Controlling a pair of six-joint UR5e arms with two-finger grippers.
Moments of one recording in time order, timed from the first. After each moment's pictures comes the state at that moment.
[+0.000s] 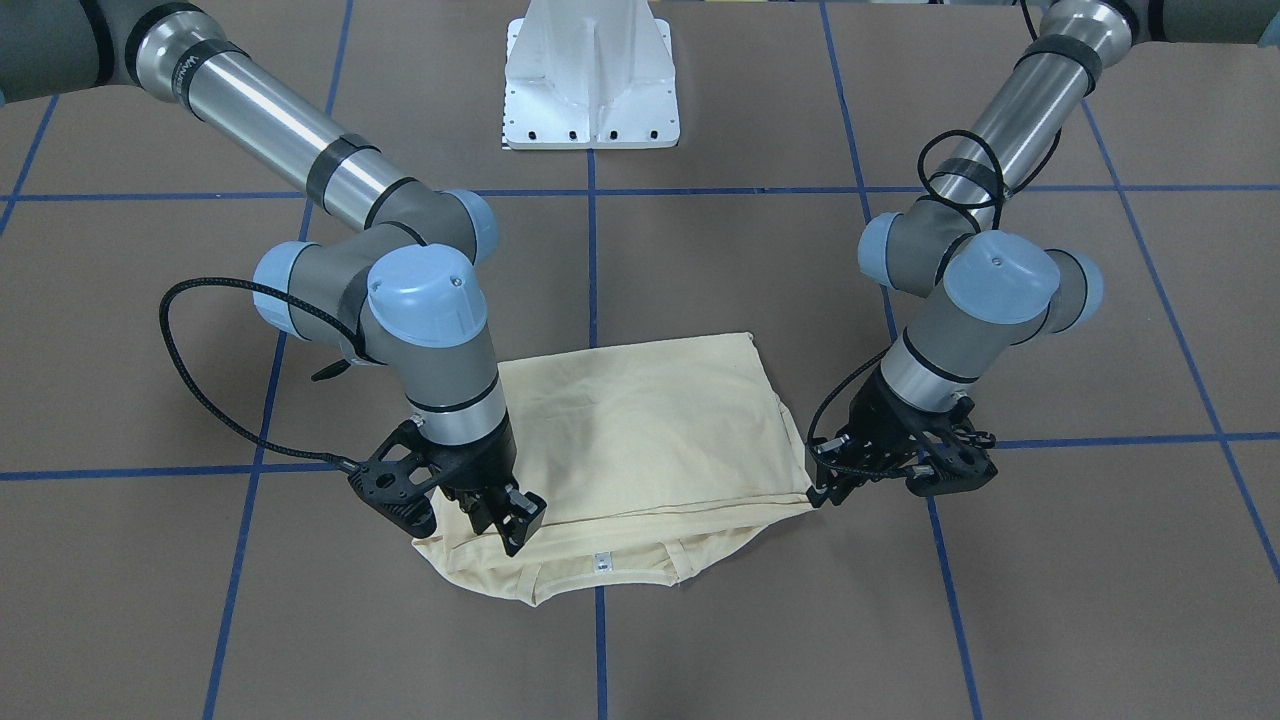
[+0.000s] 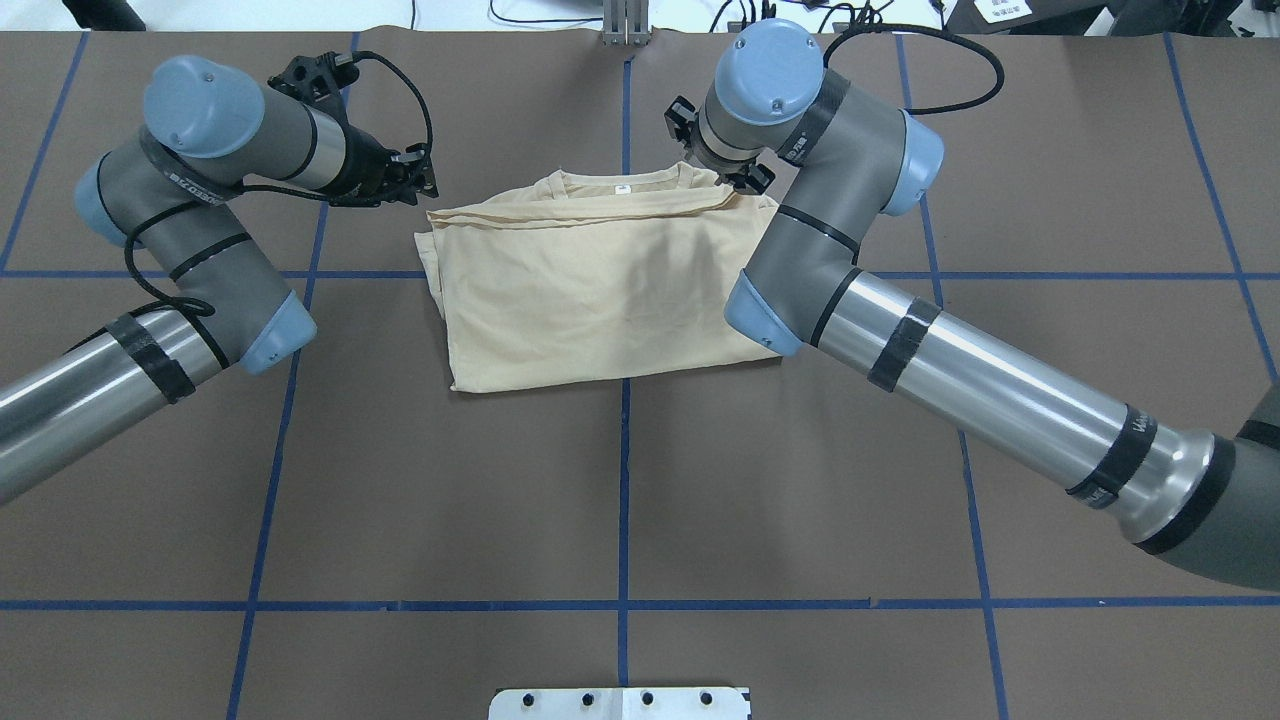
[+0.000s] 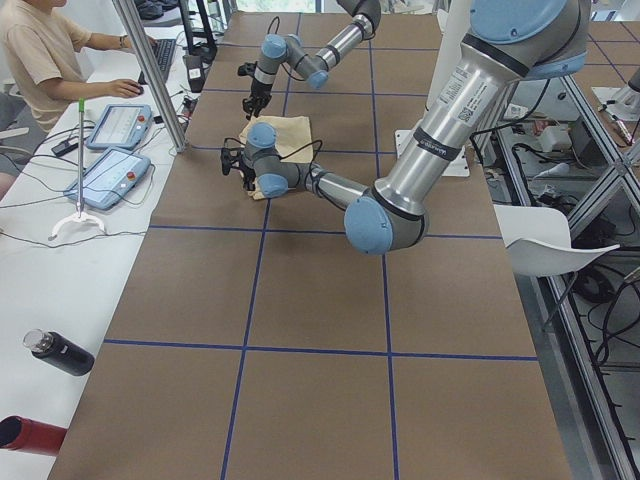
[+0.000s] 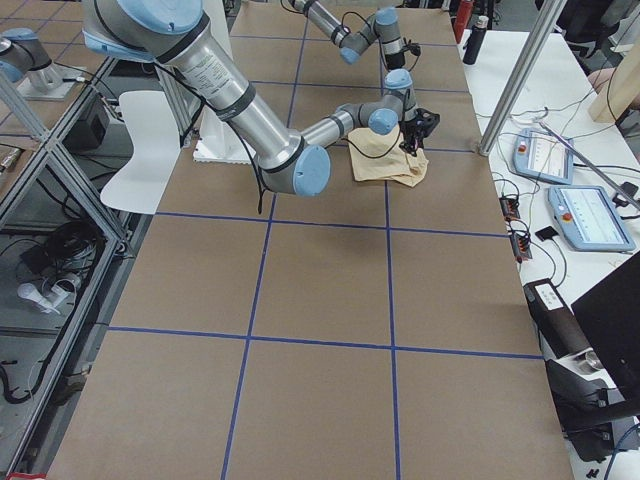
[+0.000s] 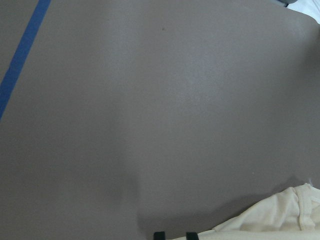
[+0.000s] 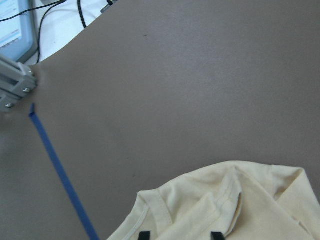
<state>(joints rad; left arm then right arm) -0.85 -2.17 -1.27 -2.40 -1.97 -1.34 0.75 -0.71 1.21 -1.15 1.75 1.76</state>
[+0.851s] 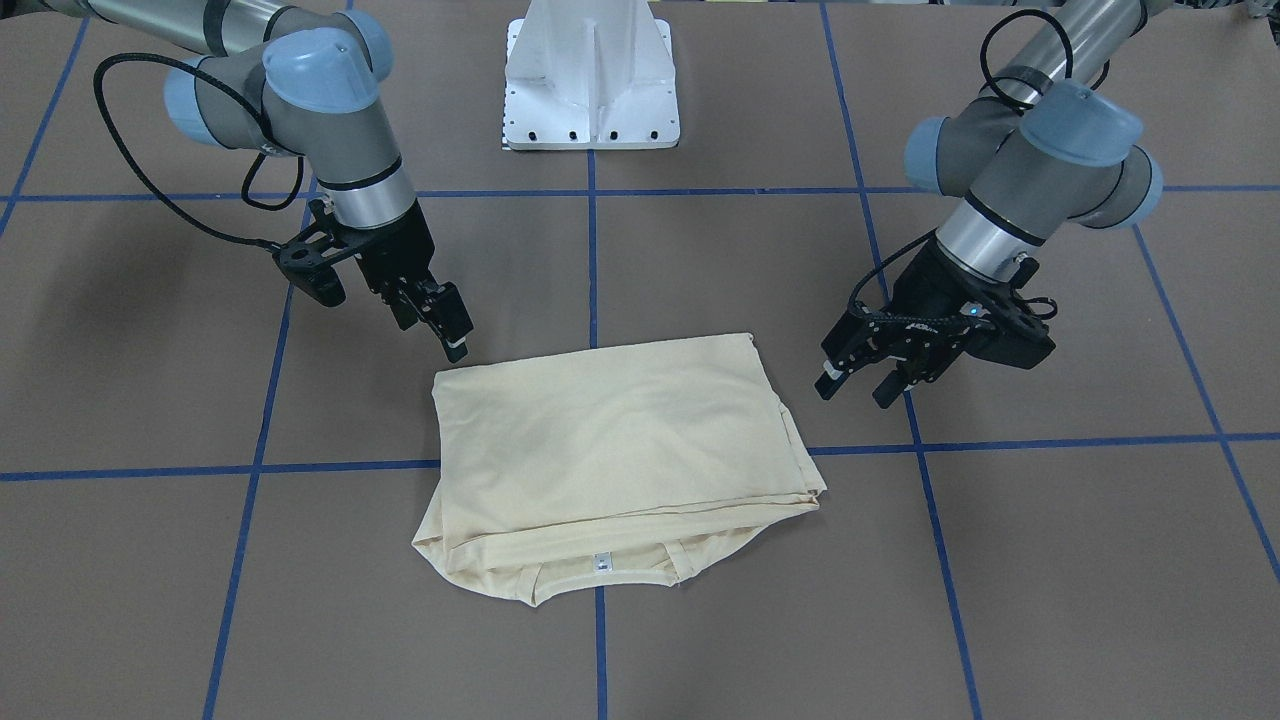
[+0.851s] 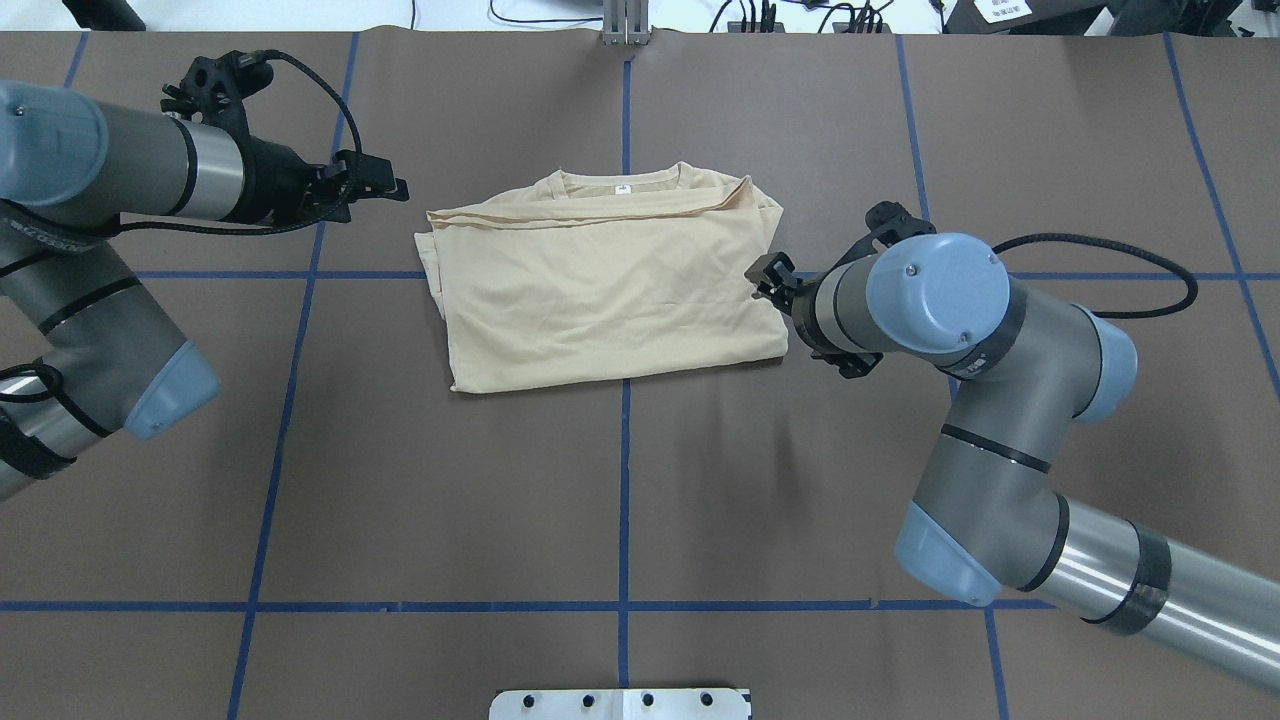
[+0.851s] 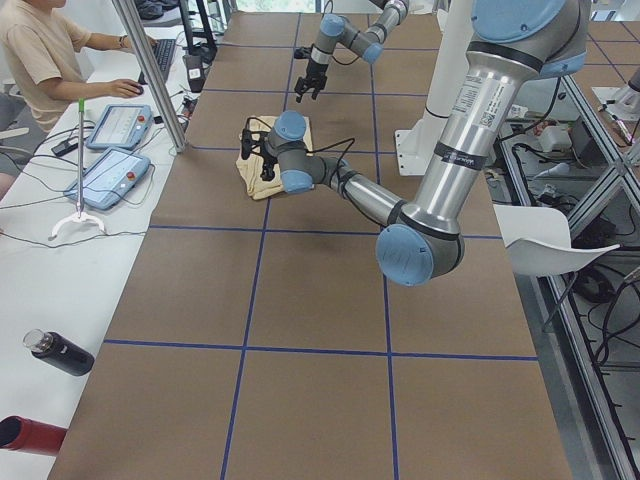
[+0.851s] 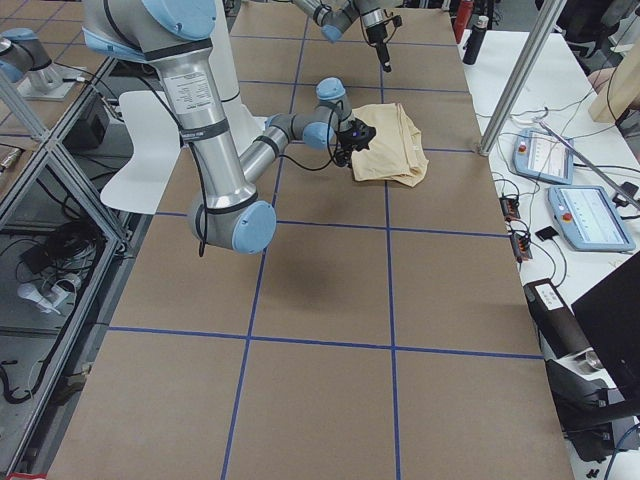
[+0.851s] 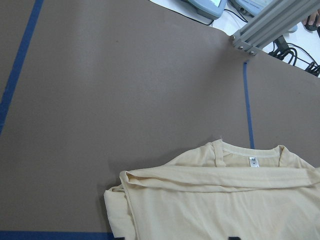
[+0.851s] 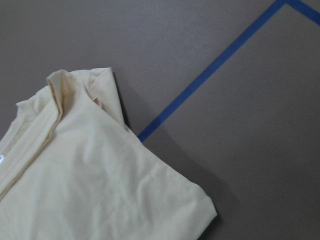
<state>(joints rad) -0.86 -1.94 -1.63 -2.41 -1.97 -1.34 0.55 -1.16 1.80 -1.30 1.64 2.01</state>
